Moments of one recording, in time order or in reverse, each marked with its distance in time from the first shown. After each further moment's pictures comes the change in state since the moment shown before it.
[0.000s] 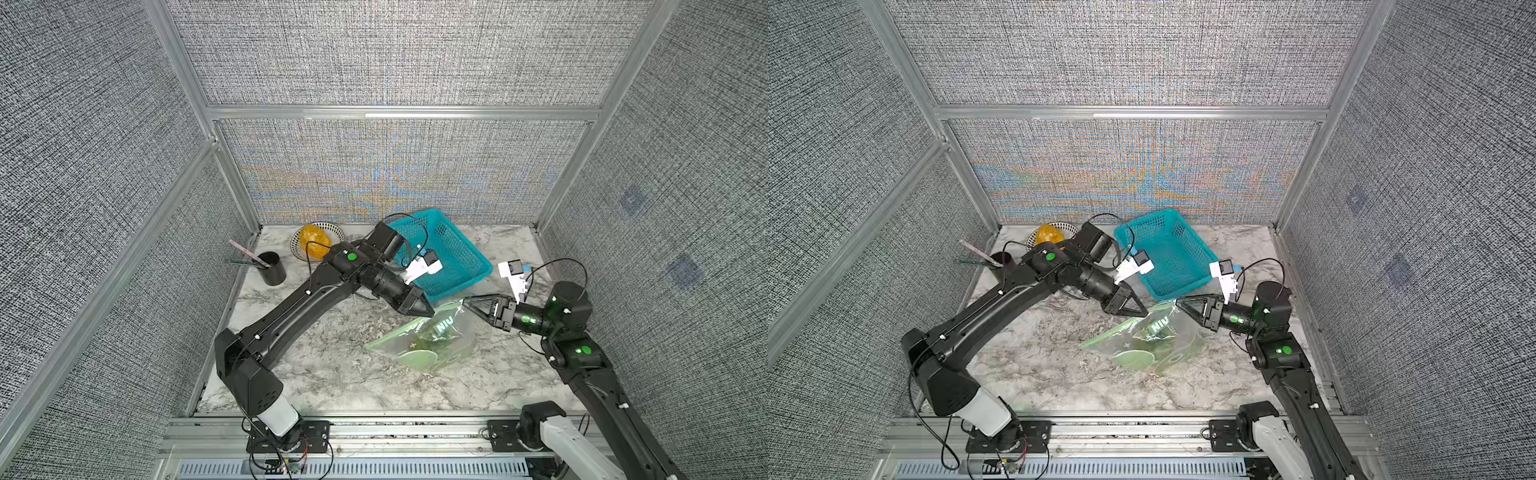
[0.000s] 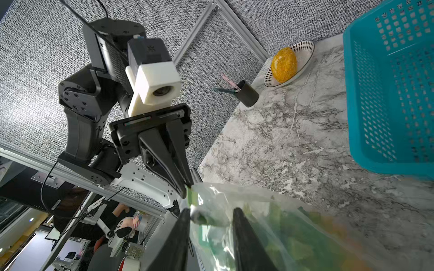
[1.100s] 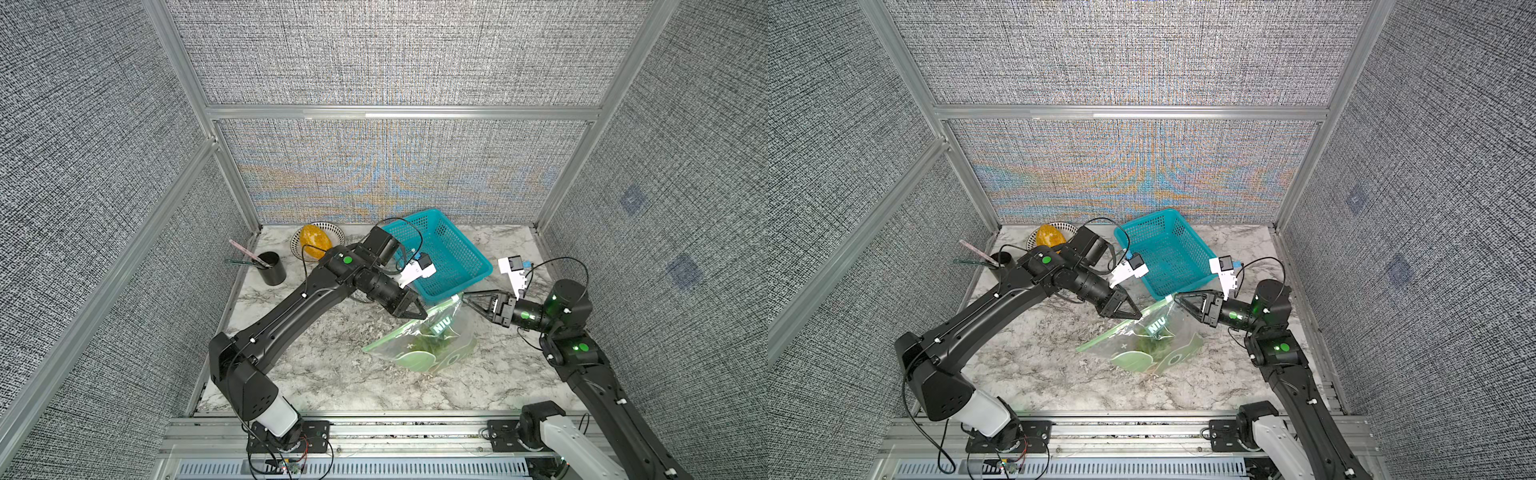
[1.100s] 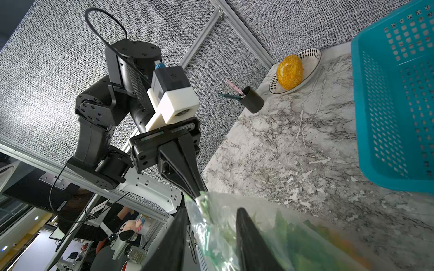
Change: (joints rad) left arm 0.018 -0.033 -0.055 -0.007 -0.042 0.017; right arm 0.021 0.014 -0.006 0.098 0.007 0.056
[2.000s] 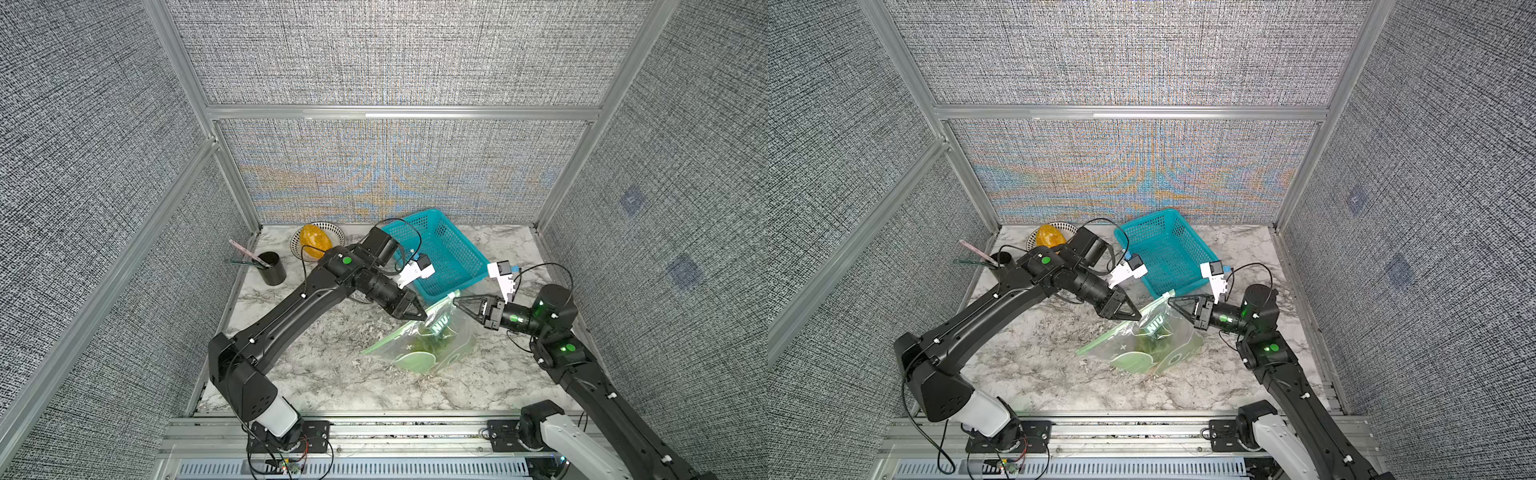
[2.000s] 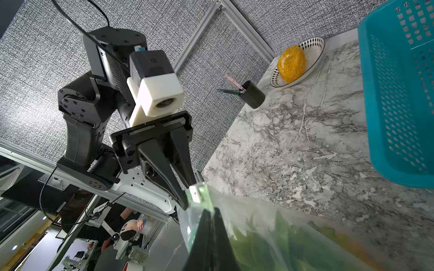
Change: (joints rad) left arm 0.005 -0.006 0.002 -0.003 -0.002 -0.003; right arm 0.085 0.029 -0.072 0.116 0.073 0.041
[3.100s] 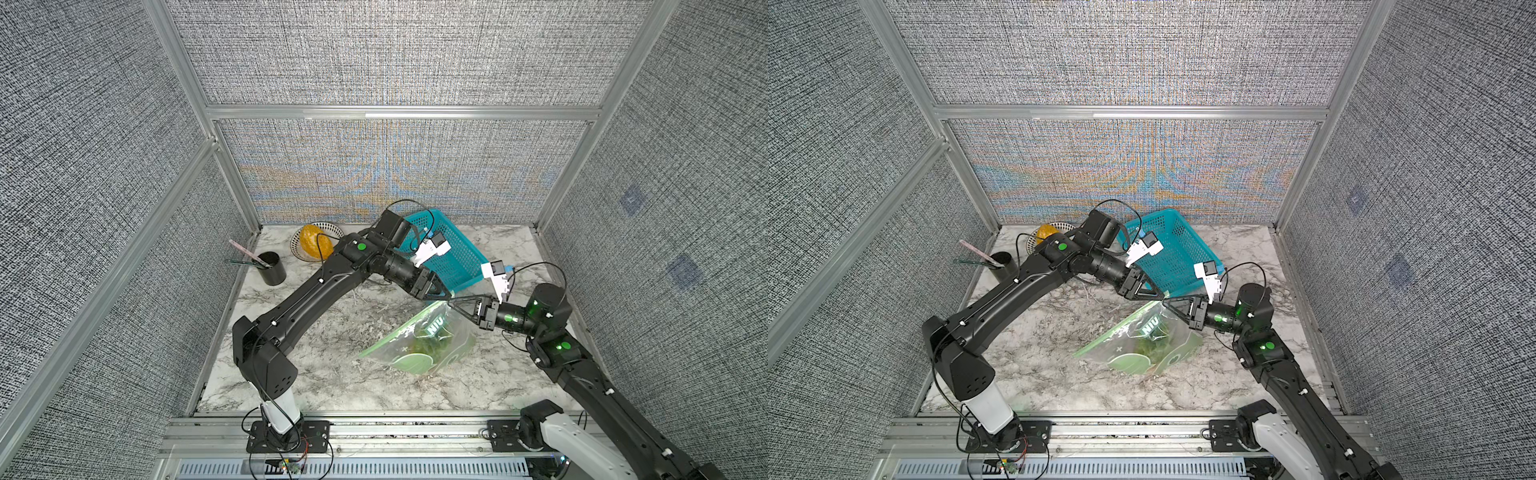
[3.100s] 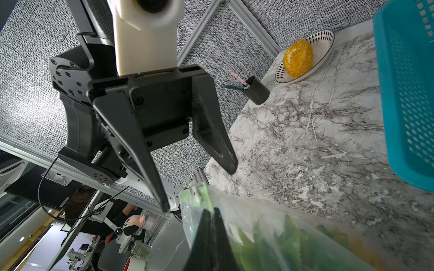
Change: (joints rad) left arm -0.005 0.154 0.169 0.154 0.086 -0.095; right arm 0.053 0.027 0.007 0.012 0.026 0.003
